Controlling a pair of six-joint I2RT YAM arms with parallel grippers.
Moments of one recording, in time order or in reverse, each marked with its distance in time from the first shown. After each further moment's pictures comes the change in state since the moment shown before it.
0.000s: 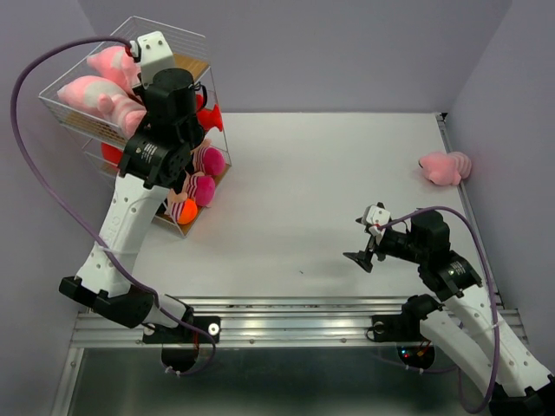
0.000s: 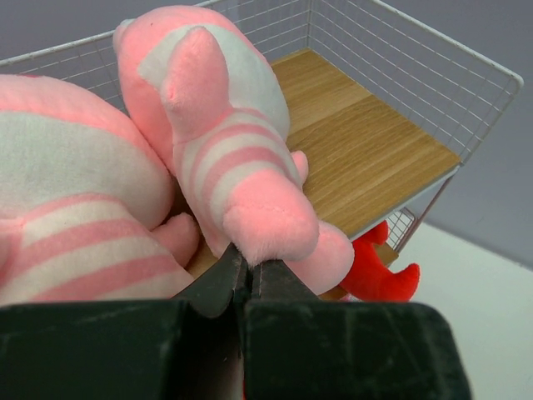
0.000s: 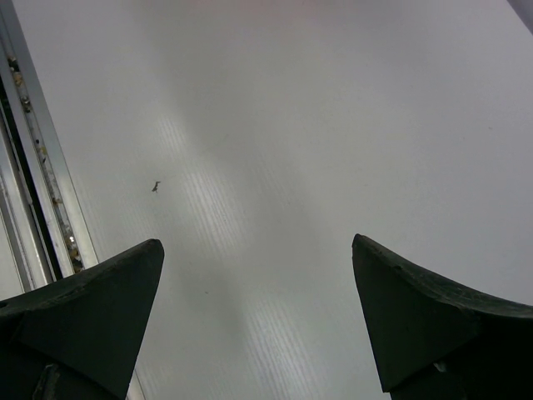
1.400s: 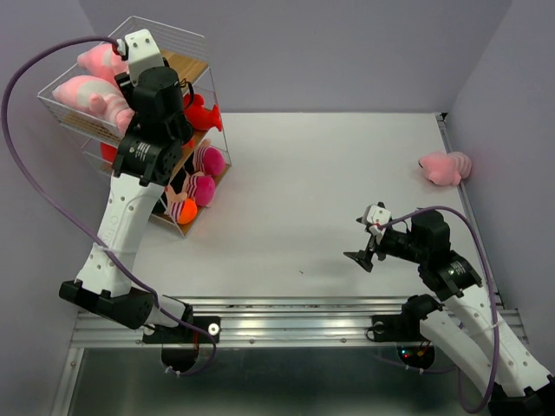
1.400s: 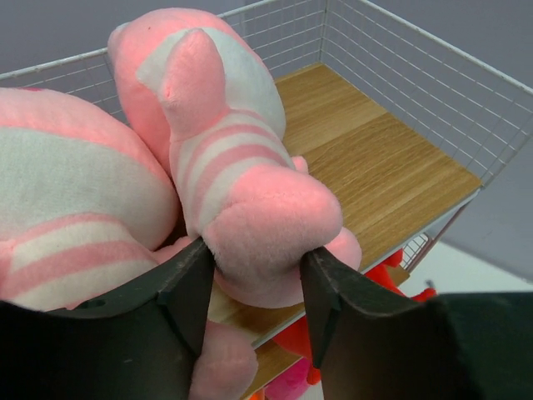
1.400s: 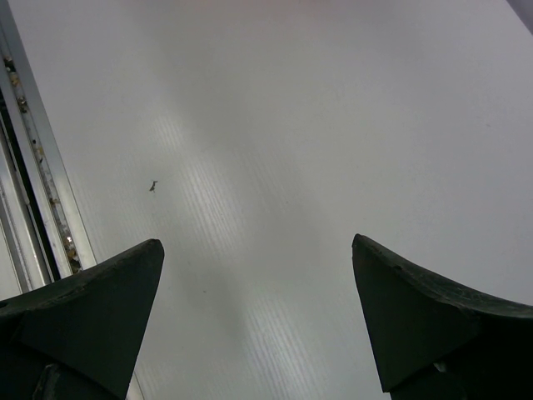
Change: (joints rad) left arm 0.082 -0.017 -0.054 0.076 0.059 0.033; right arm -0.008 0.001 0.000 0.000 0.000 0.000
